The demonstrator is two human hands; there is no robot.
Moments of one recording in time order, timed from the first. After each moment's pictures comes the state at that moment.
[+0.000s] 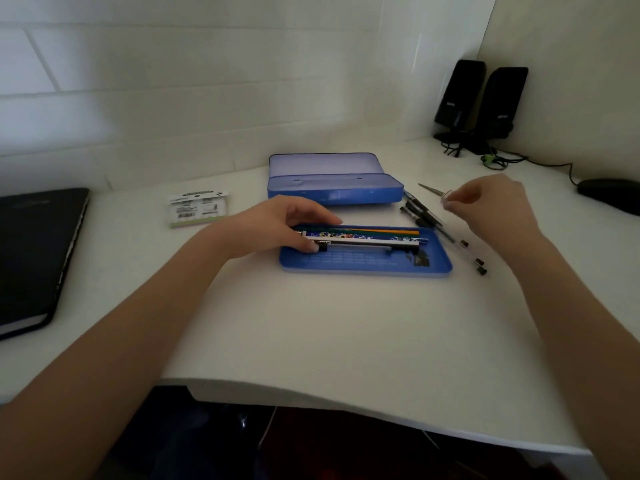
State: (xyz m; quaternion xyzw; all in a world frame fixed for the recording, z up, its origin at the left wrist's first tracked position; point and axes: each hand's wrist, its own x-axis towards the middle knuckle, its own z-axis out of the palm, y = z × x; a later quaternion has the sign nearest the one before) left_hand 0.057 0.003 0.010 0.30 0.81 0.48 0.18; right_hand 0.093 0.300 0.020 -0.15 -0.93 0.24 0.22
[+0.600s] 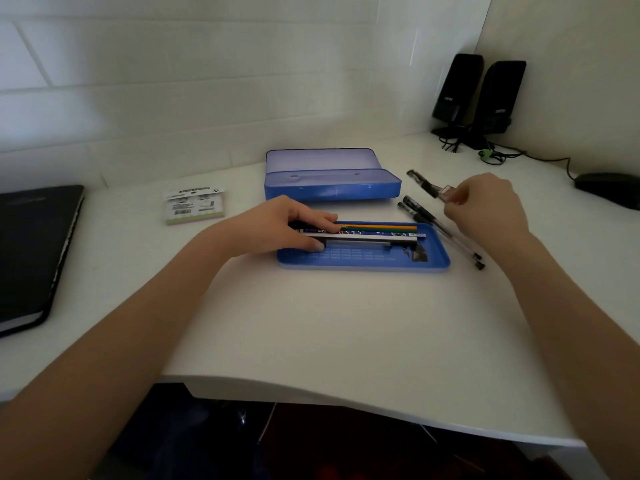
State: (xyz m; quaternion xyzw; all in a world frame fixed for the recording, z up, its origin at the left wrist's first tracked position) left_hand 0.056 0.007 0.007 0.32 0.86 0.38 0.15; right_hand 0.093 0.291 0.015 -0.17 -0.94 0.20 0.21
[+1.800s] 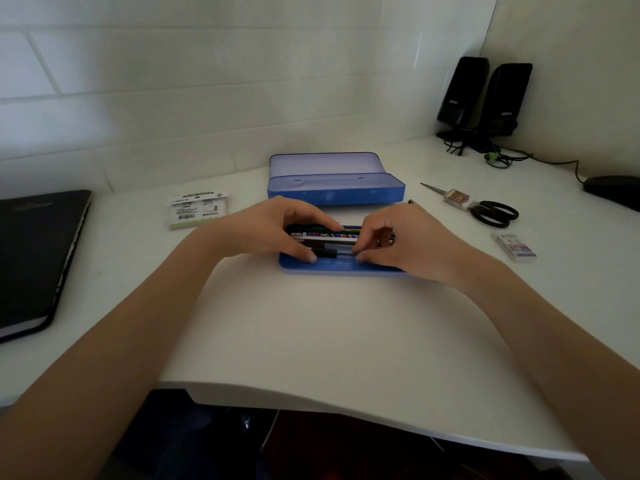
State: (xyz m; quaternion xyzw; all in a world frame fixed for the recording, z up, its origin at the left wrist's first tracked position) left_hand 0.059 0.001 0.015 0.32 0.83 0.42 0.19; right_hand 0.119 0.217 0.018 0.19 -0.94 0.29 0.04
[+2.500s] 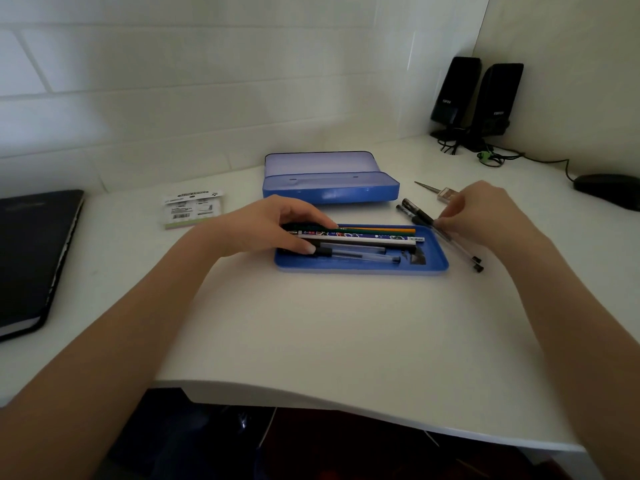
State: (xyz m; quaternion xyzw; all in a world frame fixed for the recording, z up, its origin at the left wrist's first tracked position) left_hand 0.057 0.000 0.012 0.32 0.81 0.45 0.18; right_hand 0.093 0.292 0.021 -0.18 -0.96 0.19 0.09
